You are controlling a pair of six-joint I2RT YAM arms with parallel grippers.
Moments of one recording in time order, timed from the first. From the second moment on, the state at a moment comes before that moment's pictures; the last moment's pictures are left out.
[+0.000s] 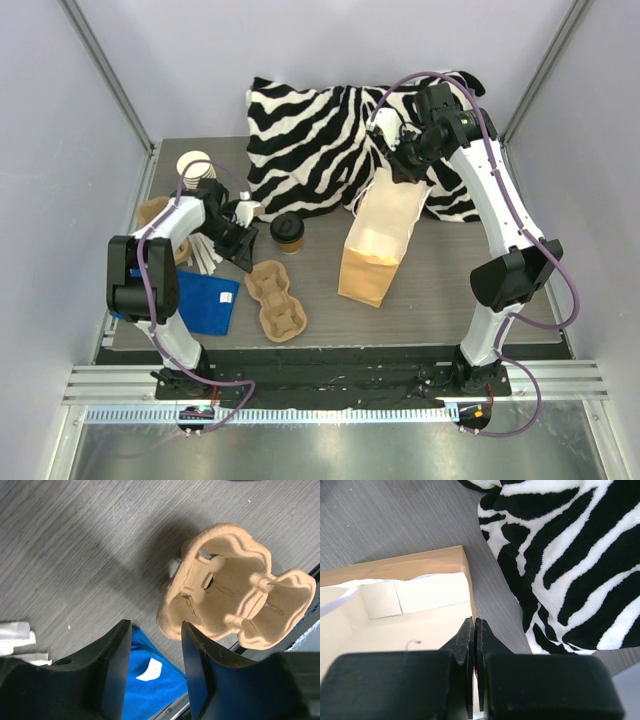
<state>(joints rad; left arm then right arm) -0.08 1.73 1.21 -0.96 0.52 0.51 0.30 1.83 2.11 -1.26 -0.32 -0.70</state>
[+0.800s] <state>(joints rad) -0.13 1.82 1.21 -0.89 0.52 0.50 0.29 1.83 2.13 -1.31 -0.34 -0.66</state>
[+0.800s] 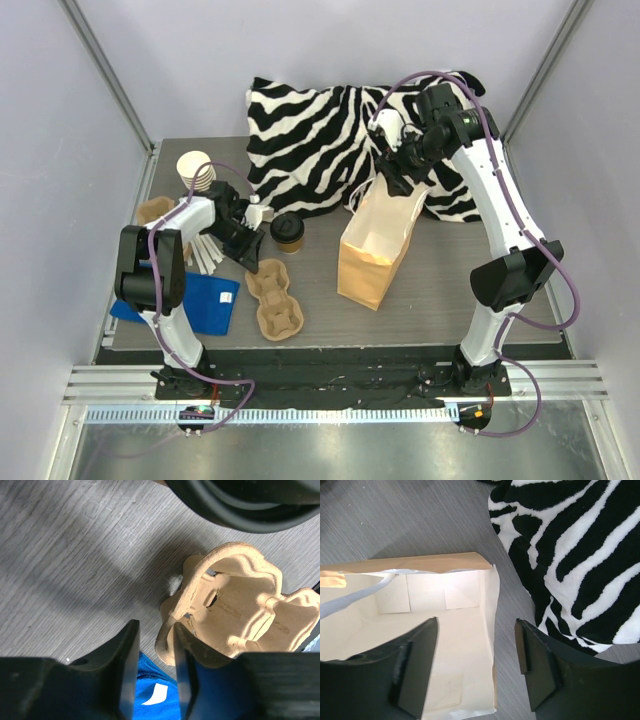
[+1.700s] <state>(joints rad) -0.16 1.80 1.19 -0.87 0.52 0.55 0.20 1.84 2.15 -1.35 -0.39 -0.63</state>
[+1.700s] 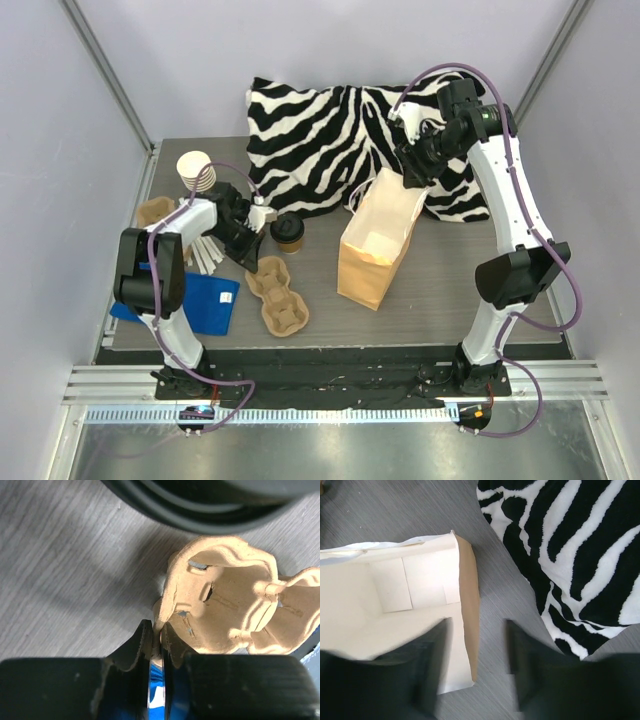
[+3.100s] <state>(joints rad) -0.33 1.38 2.47 -1.09 0.48 0.31 0.44 1.53 1.94 -1.21 -0.44 -0.58</state>
